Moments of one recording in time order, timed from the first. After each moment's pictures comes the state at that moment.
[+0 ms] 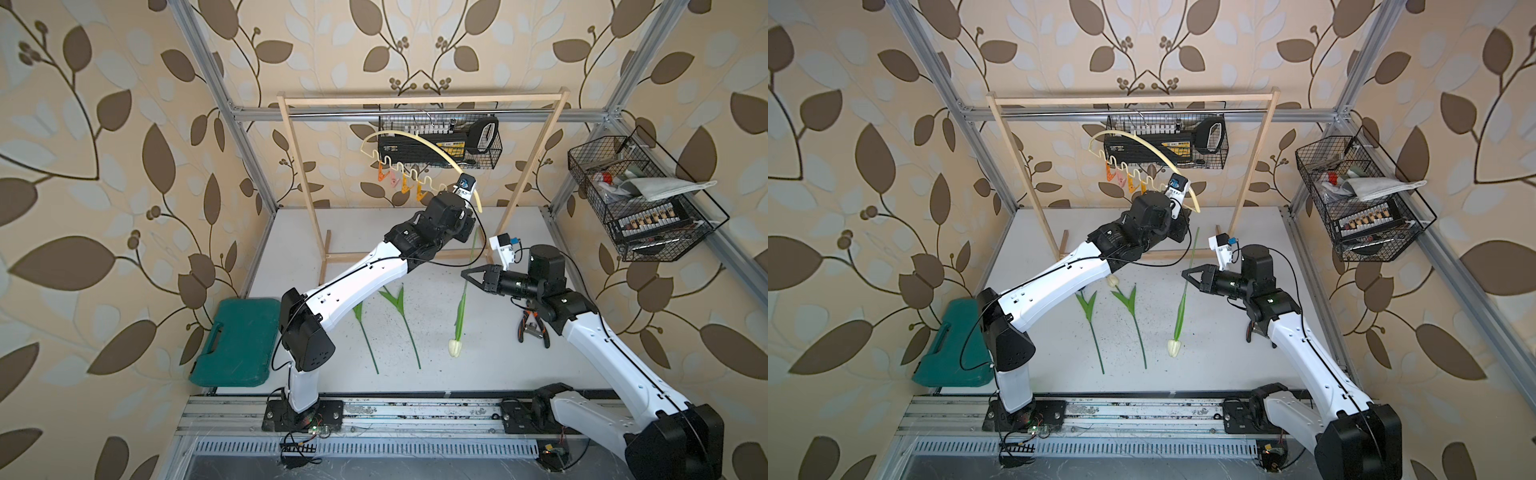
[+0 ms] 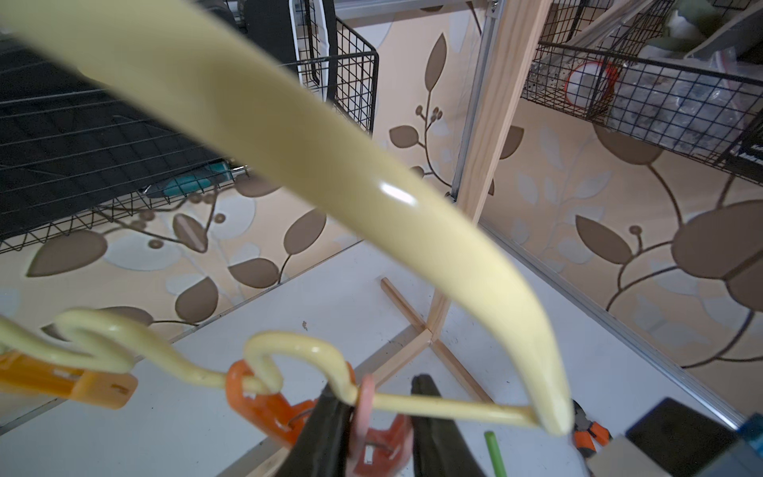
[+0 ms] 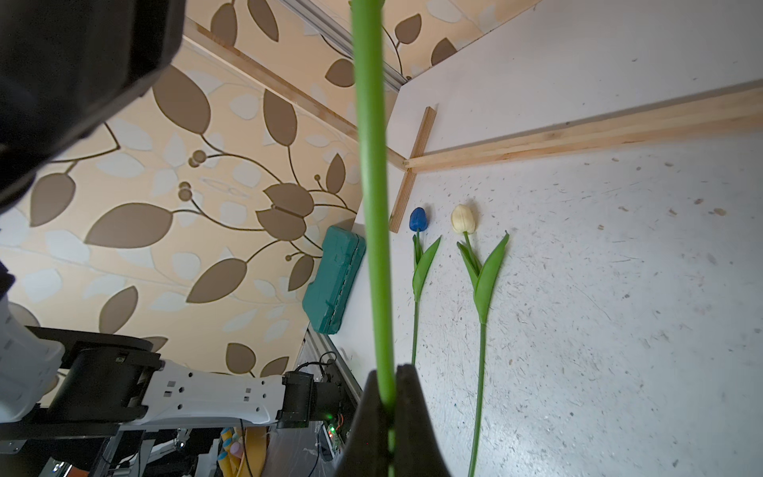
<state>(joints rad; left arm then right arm) -0.92 1.87 1.96 -0.41 -0.27 -0.11 0.23 1.08 0.81 -0.17 -0.74 0.69</state>
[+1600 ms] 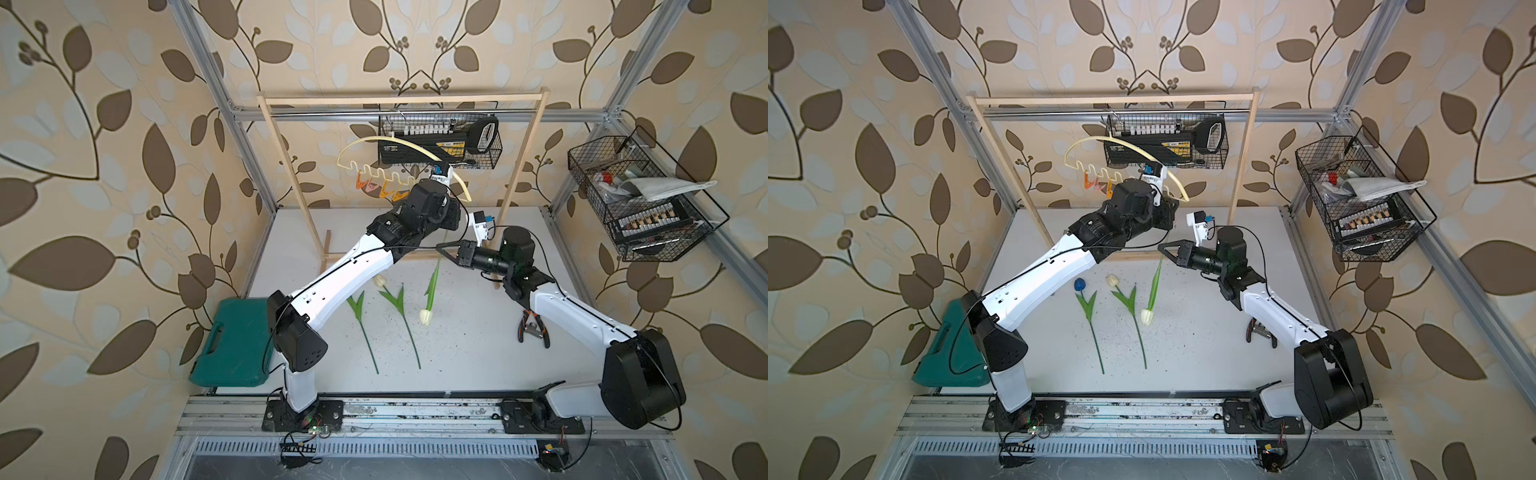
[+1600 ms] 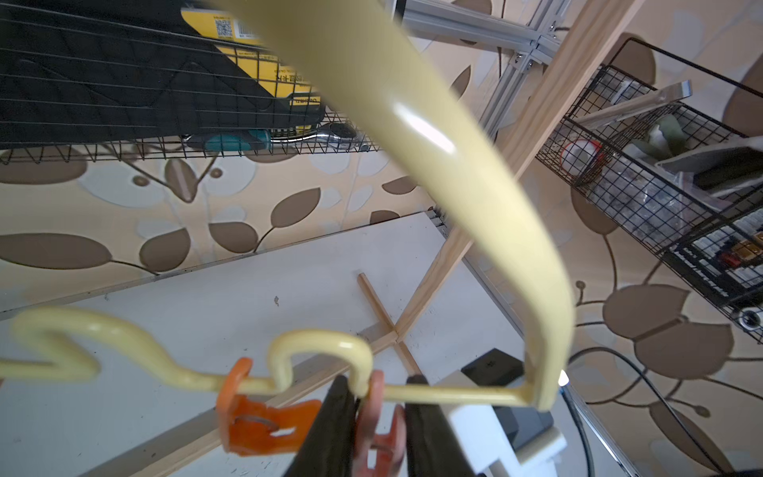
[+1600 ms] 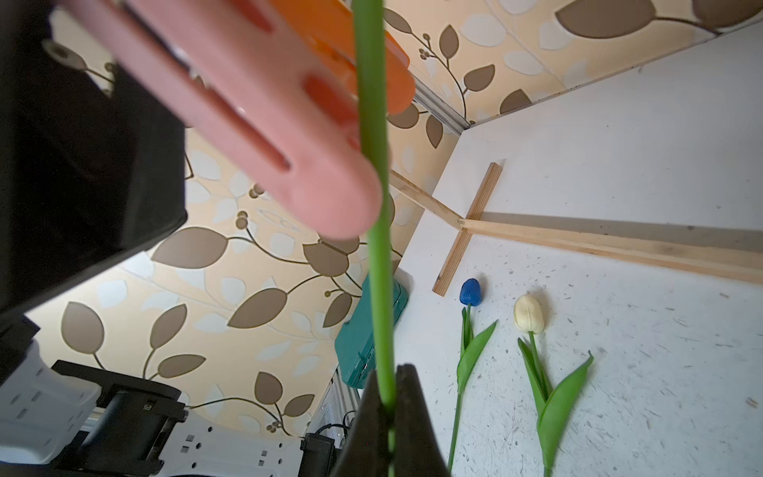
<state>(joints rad) -0.84 1.83 1.98 -0.48 -0.17 -0.36 0.33 1.39 0.91 0.33 -0.74 0.86</state>
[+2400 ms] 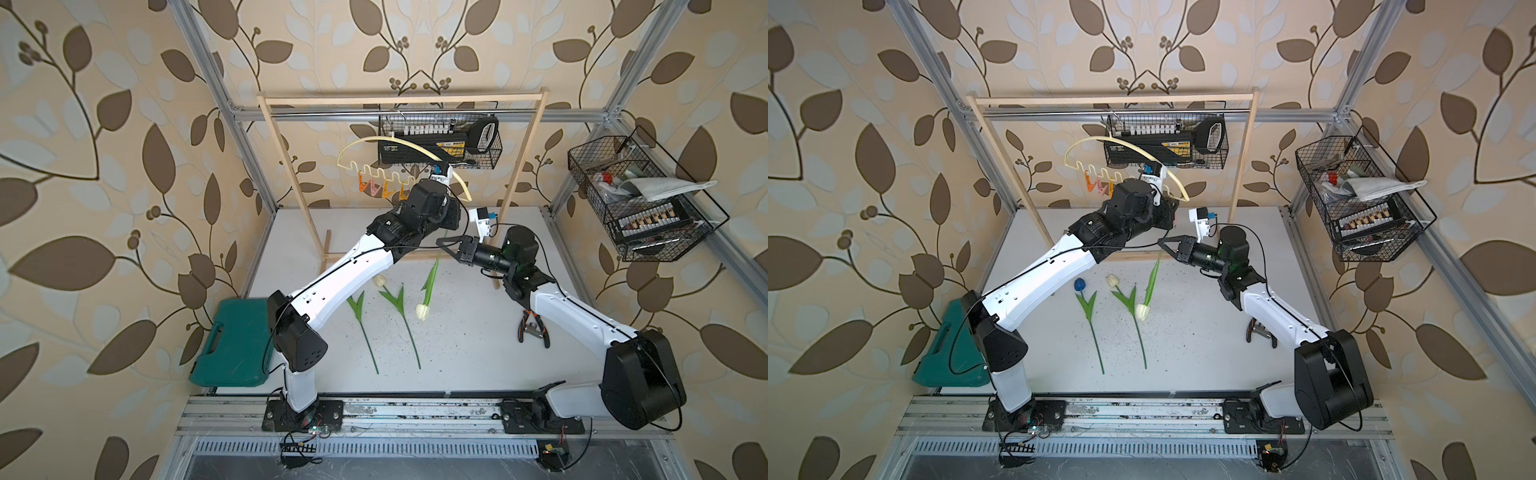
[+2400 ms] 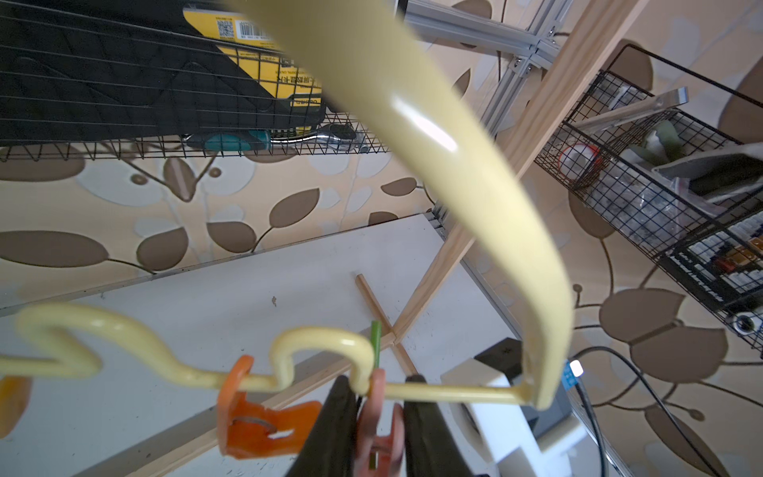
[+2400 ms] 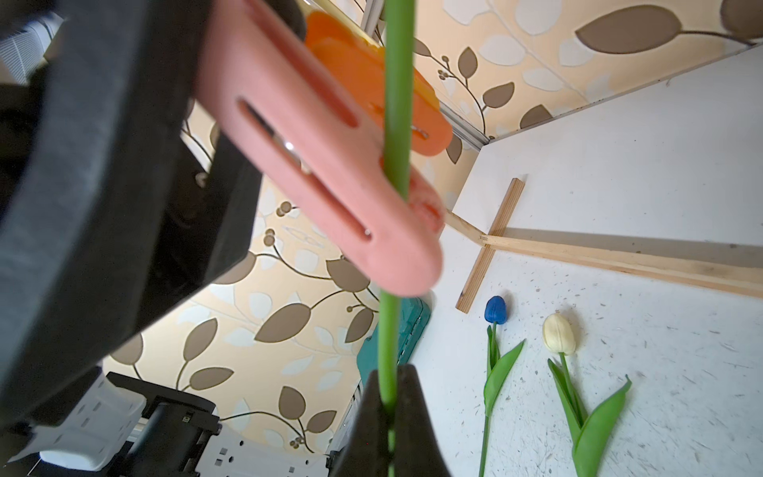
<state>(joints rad) -0.84 1.83 1.98 -0.48 -0.17 -0.37 0.33 1.39 0.91 0.43 -0.74 0.97</state>
